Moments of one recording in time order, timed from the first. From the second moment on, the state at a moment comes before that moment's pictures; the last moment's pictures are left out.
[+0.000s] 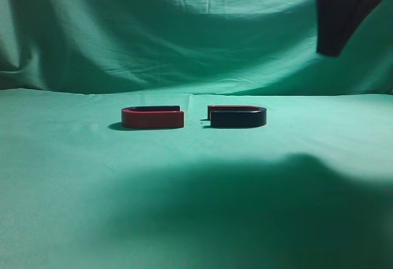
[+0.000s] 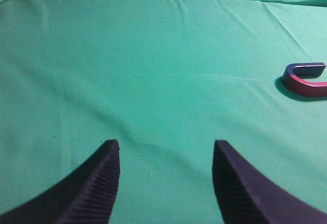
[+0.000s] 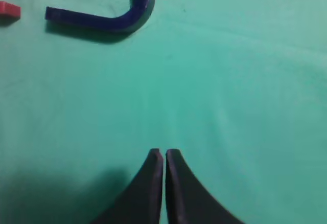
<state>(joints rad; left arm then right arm) 0.00 -0.01 0.02 -0.03 0.35 -0.03 0.36 1.69 -1.24 0.14 0.96 0.02</state>
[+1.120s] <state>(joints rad) 0.00 -0.01 0.02 -0.03 0.35 -0.03 0.39 2.16 -1.66 0.15 0.95 0.10</state>
